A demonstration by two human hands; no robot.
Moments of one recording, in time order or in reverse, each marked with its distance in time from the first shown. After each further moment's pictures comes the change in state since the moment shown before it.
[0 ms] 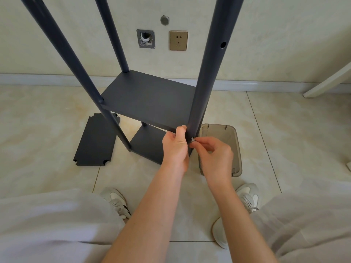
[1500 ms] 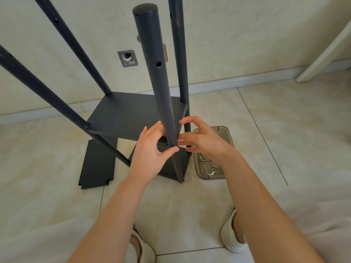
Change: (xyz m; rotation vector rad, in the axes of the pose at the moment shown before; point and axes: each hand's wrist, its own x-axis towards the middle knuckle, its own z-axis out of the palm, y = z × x) left_hand -0.002 0.044 -0.035 1.162 -0.291 0.958; right_hand 0.079 -0.010 -0.034 0.198 -0.604 0.274
